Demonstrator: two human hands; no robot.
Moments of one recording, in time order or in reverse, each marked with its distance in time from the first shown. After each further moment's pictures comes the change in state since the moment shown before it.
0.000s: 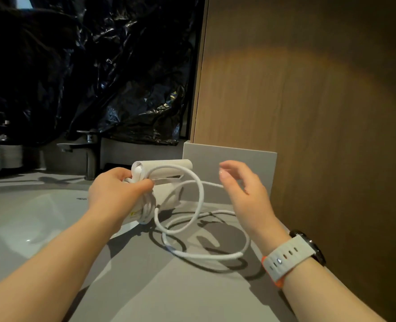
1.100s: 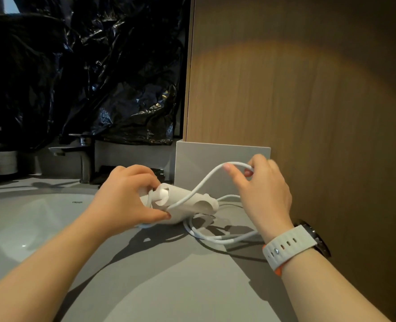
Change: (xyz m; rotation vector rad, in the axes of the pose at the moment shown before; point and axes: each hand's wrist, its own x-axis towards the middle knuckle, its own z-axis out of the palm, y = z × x) left_hand -0.006 0.000 -0.002 0.481 -0.231 0.784; right_hand 0.004 0.008 -0.024 -0.560 0.237 0.068
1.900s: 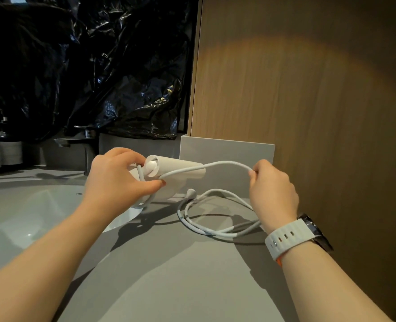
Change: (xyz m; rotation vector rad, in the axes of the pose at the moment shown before) left_hand 0.004 -0.003 -0.003 -0.043 0.292 -0.201; right_hand 0.001 0.003 -0.003 -0.287 -0.096 0.098
